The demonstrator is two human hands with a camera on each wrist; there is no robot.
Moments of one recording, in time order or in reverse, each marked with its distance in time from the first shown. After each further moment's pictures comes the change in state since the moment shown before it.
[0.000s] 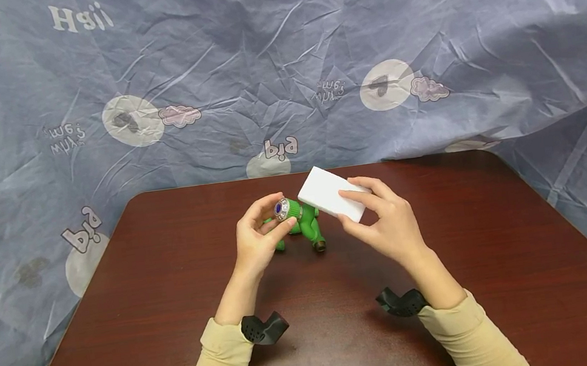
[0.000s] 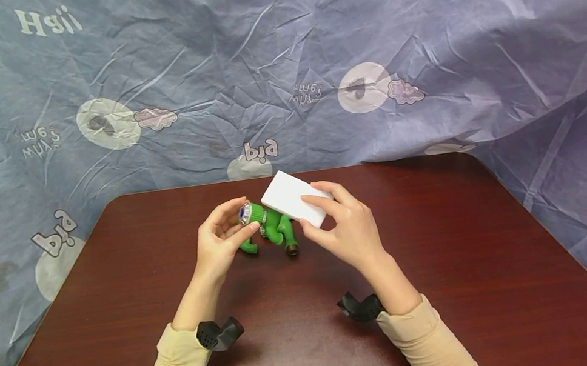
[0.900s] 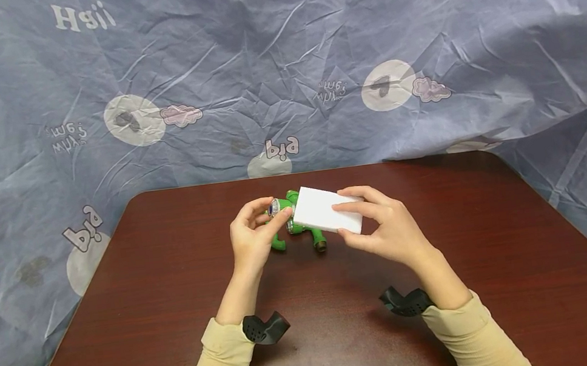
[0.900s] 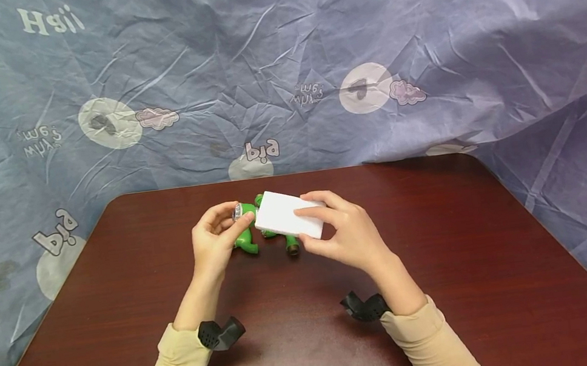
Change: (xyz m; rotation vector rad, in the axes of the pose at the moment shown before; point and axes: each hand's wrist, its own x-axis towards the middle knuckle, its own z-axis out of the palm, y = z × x) left_hand -0.002 0.026 0.004 0.071 0.194 -0.159; right_hand 0.001 0.002 -0.006 0.093 -0.183 -0.095
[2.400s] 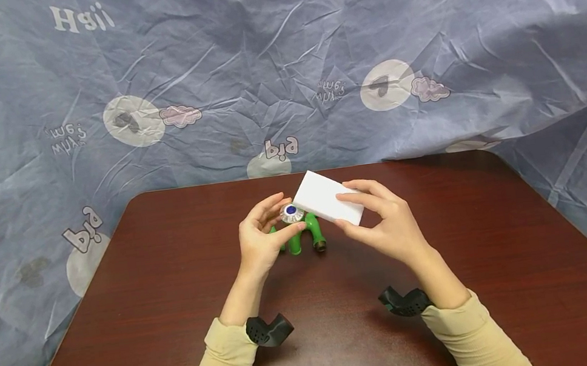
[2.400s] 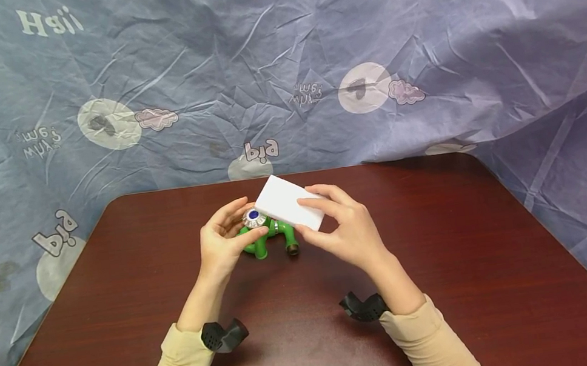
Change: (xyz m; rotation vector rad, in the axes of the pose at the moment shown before) left_hand 0.003 -0.025 0.004 -0.071 -0.161 0.139; right_hand 0.001 -0.002 0.002 0.061 0.122 0.096
